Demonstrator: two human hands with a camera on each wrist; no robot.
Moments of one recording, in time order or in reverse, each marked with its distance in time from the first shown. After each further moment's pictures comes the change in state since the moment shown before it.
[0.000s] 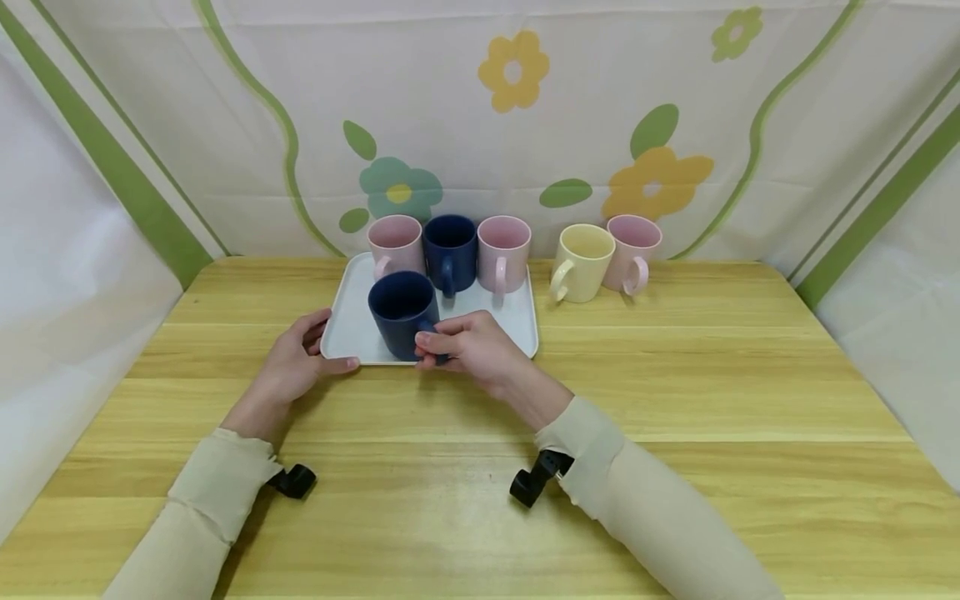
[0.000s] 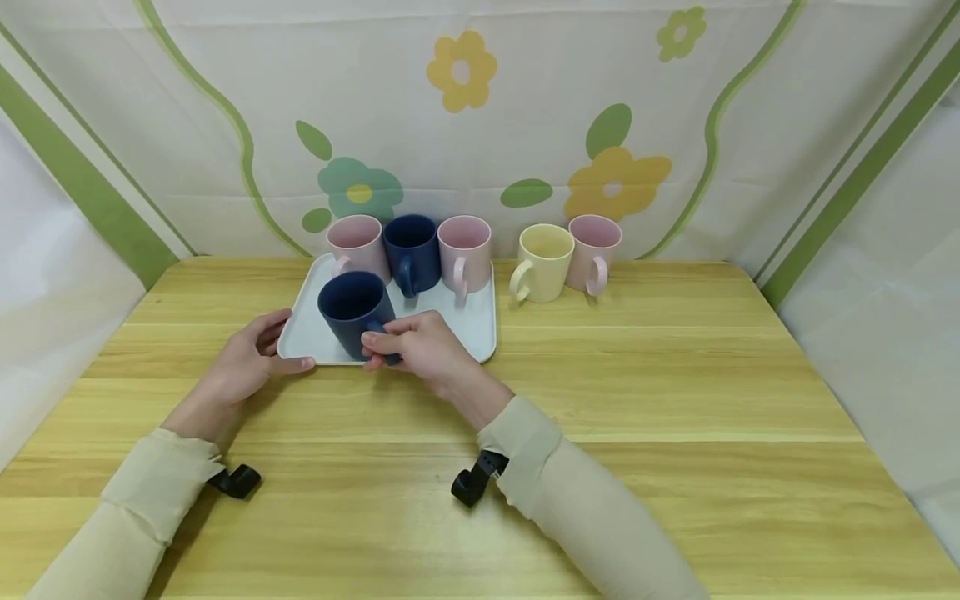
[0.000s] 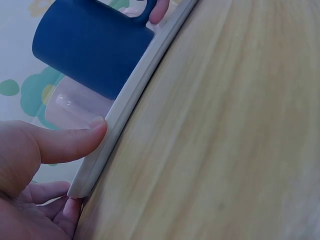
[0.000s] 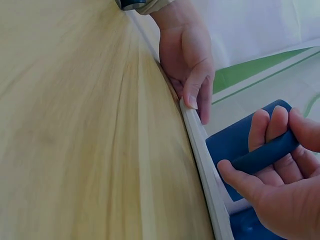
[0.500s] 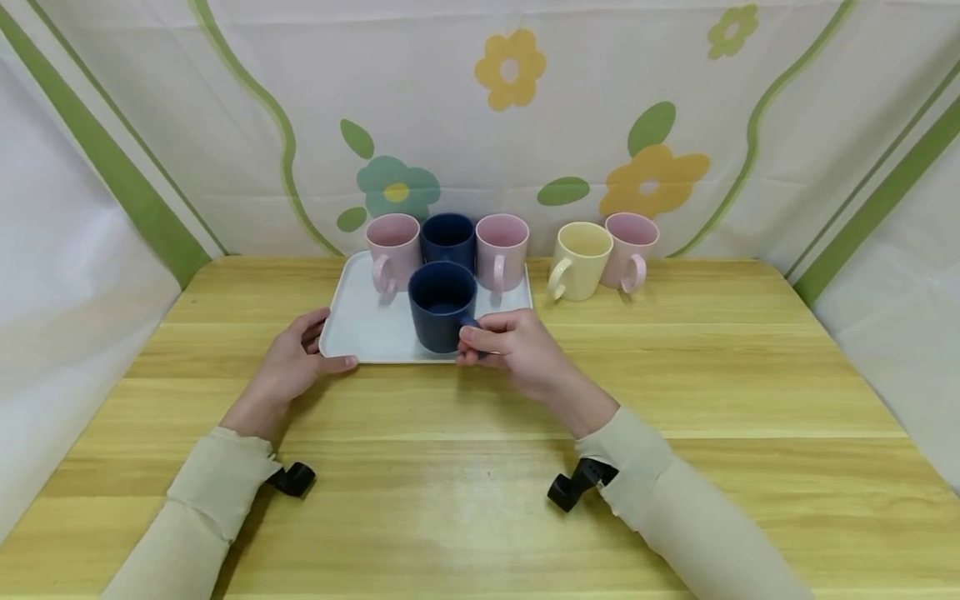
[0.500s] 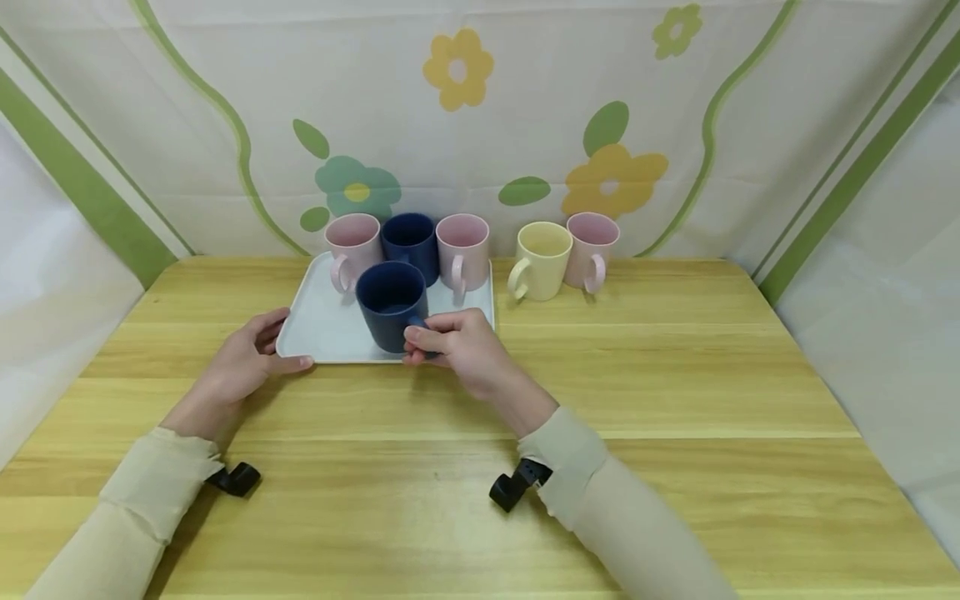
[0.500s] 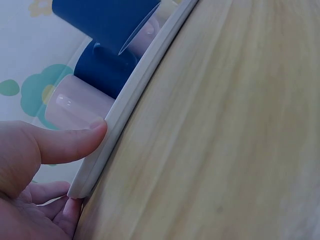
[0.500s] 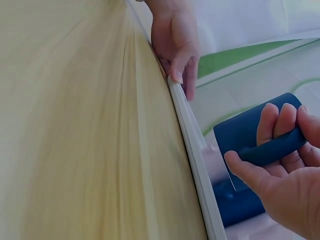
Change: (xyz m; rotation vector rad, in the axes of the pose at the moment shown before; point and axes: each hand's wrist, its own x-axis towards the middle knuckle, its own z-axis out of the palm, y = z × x) left_hand 0.001 -0.002 0.001 -0.001 -0.005 -0.003; right_hand -0.032 -0.003 -0.039 0.065 0.029 -0.114
